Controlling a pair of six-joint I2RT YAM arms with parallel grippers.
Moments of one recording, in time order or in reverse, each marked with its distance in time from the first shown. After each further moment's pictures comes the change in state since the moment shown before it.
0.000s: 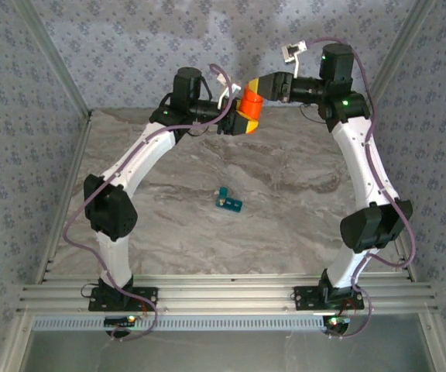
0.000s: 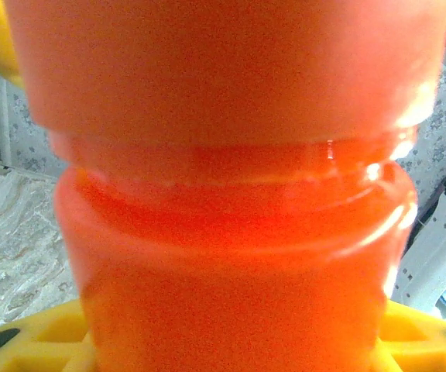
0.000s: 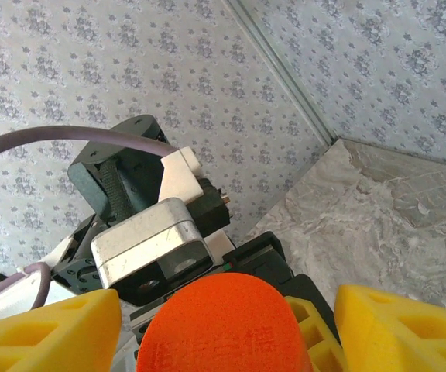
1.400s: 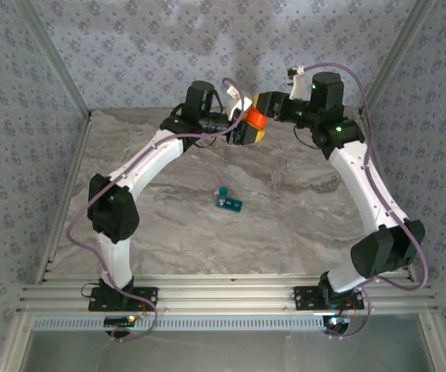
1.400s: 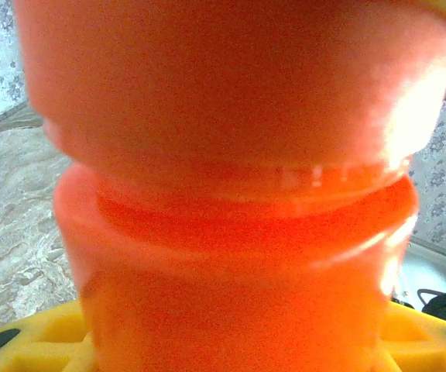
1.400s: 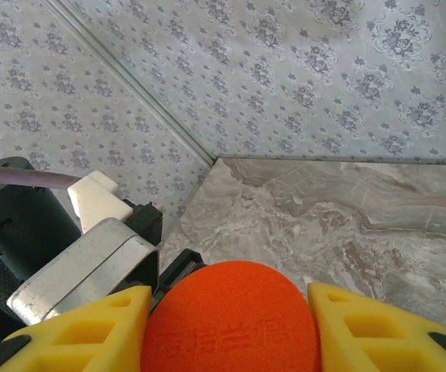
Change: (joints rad) left arm -0.057 -0.009 -0.097 -0.023 -0.239 0.027; right arm 0.079 -0.212 -0.364 0.105 0.476 0.029
